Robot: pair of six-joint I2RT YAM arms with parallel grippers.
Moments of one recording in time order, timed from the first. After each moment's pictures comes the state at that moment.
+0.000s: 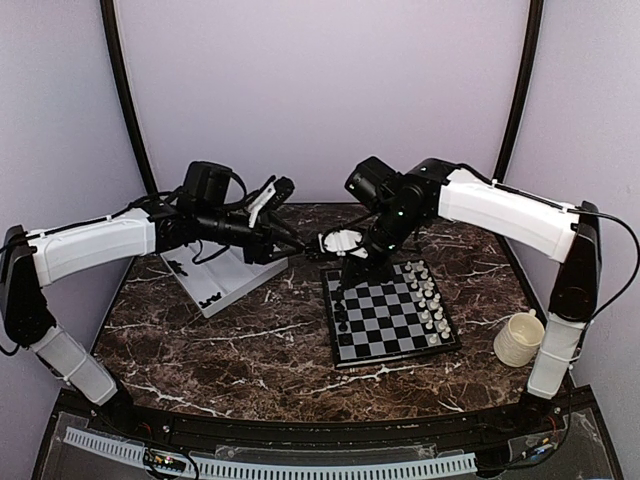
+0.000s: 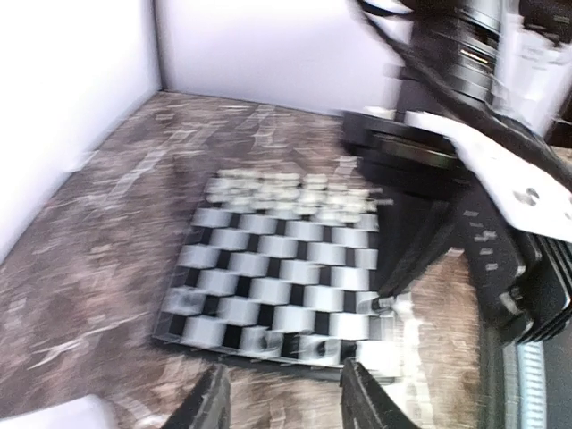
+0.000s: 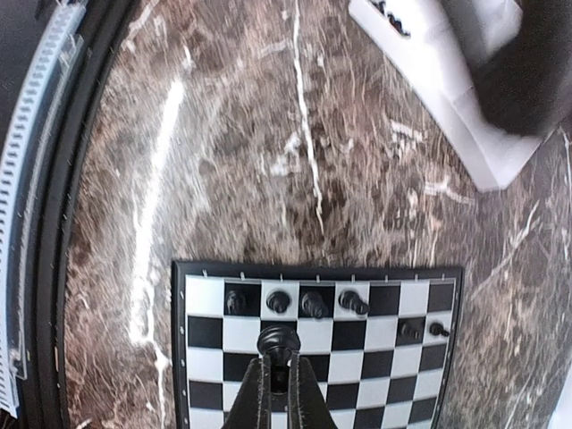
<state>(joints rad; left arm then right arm) -0.64 1.54 1.21 -0.22 0.69 0.25 0.87 1.83 1.76 -1.10 -0.35 -0.84</state>
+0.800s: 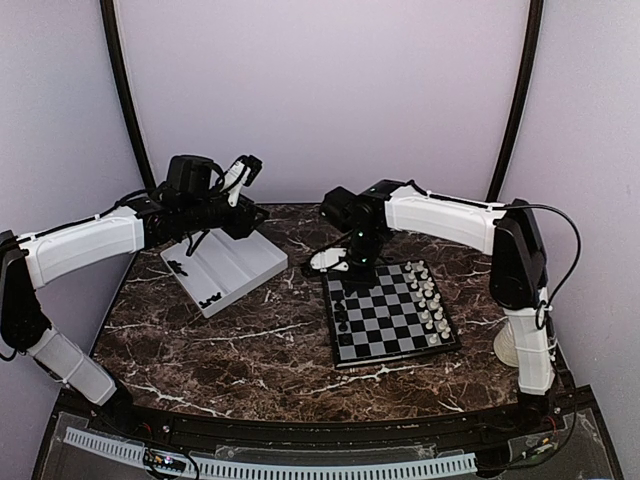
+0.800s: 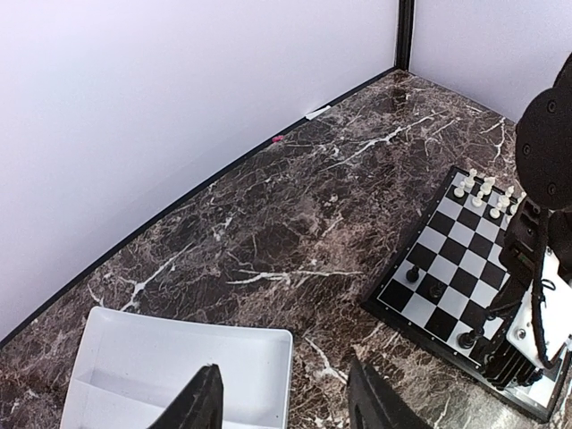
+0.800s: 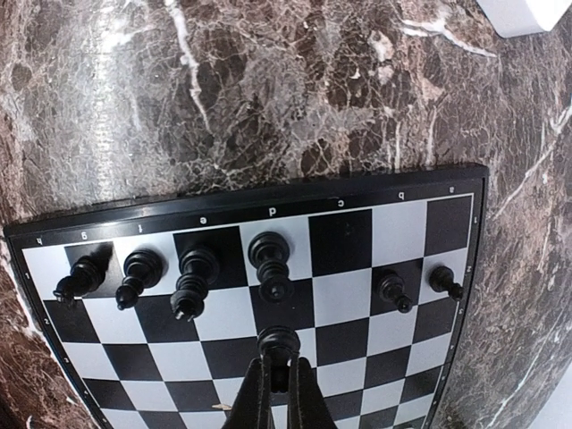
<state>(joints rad) -0.56 1.47 1.18 -0.16 0.07 0.16 0.84 2.16 1.94 -1.16 -0.04 -0.77</state>
